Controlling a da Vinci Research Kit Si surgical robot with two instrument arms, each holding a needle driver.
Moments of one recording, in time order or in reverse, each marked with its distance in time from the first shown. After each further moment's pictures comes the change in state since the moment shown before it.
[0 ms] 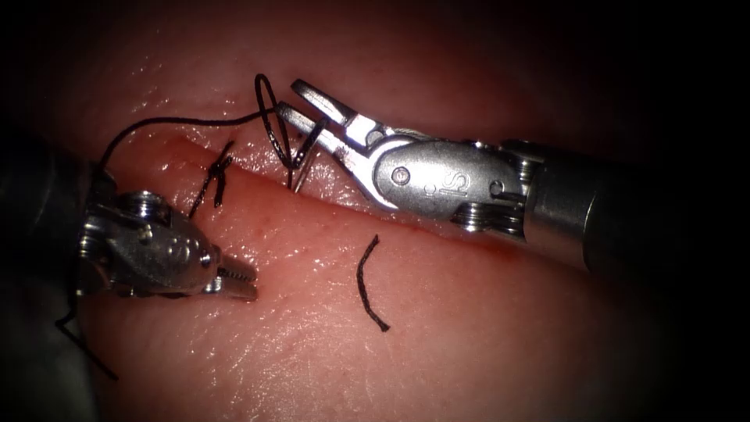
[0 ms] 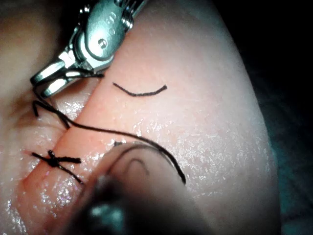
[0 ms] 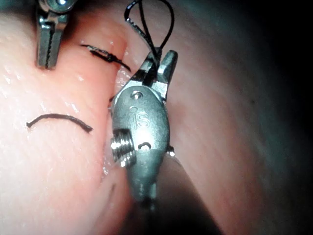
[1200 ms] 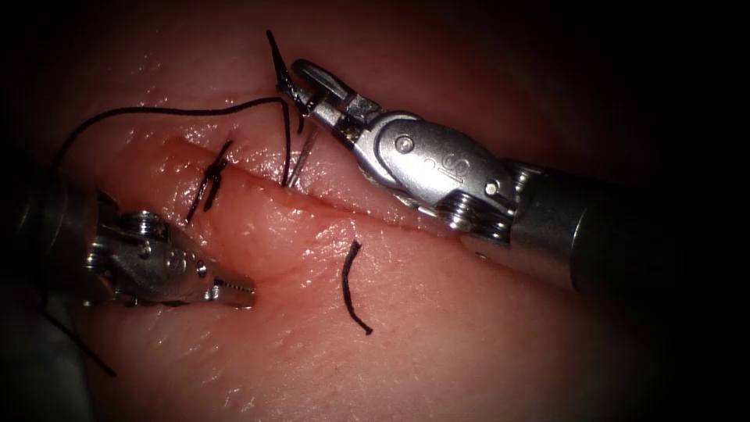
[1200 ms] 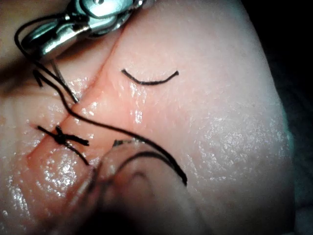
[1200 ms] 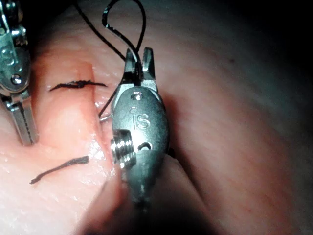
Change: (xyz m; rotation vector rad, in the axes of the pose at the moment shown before) right arm 0.000 0.001 0.001 -0.018 -0.081 0.356; left arm -0.003 -0.002 0.003 -0.008 0.032 -0.034
